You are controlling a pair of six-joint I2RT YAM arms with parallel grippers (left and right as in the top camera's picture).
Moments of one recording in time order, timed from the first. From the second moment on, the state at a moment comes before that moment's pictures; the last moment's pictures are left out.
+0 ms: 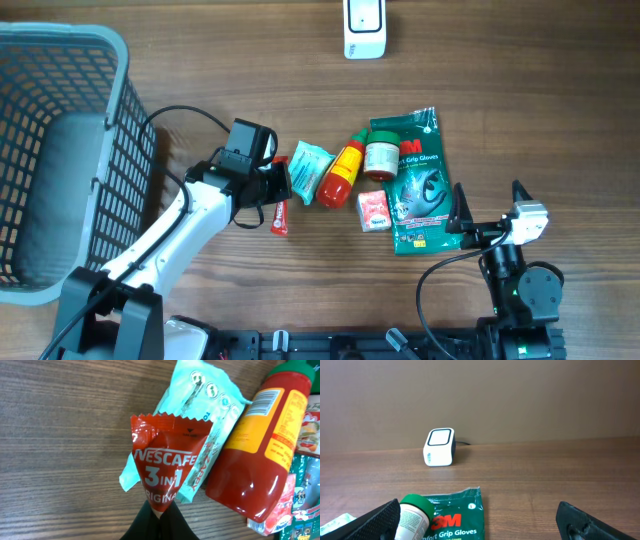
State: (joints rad) left arm -0.35 1.49 0.85 -0.52 0.20 -0.51; right arm 0.06 0.02 0.01 0.00 -0.02 0.09
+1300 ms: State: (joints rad) left arm -0.39 1.09 1.13 0.21 0.08 -0.13; right arm 0.06 0.02 0.01 0.00 -0.02 0.09
